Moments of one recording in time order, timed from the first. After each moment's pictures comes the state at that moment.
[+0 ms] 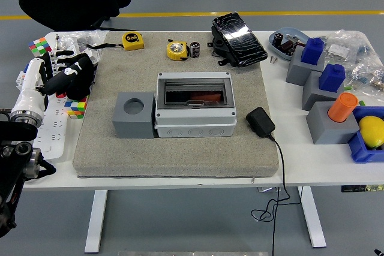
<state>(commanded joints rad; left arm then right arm) -0.20 0.19 -1.44 -1.36 1.37 0.27 0.07 0.14 -0.37 0.25 0.34 0.13 -0.13 0.01</state>
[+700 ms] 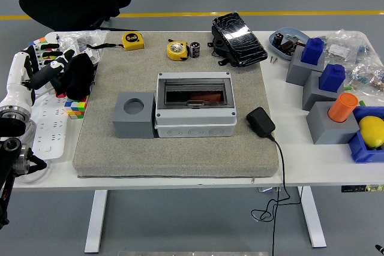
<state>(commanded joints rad) -0.20 0.20 -1.48 -1.37 1.37 0.26 0.08 0.17 -0.38 0.22 0.34 0.13 -0.13 -0.01</state>
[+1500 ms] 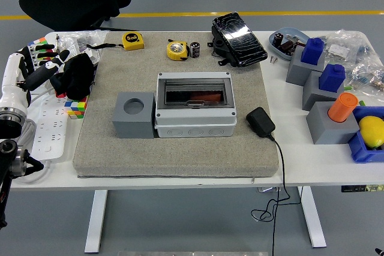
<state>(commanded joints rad) -0.18 0.19 -1.51 -1.39 1.38 0.26 0.09 0.15 -0.38 0.24 0.33 0.13 -0.12 -0.02</state>
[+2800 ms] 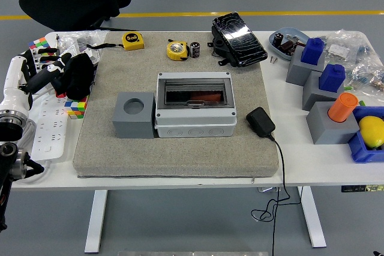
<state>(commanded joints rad) -0.17 0.19 -1.51 -1.40 1.39 0.25 0.10 0.15 -0.37 0.25 0.33 0.13 -0.12 -0.03</state>
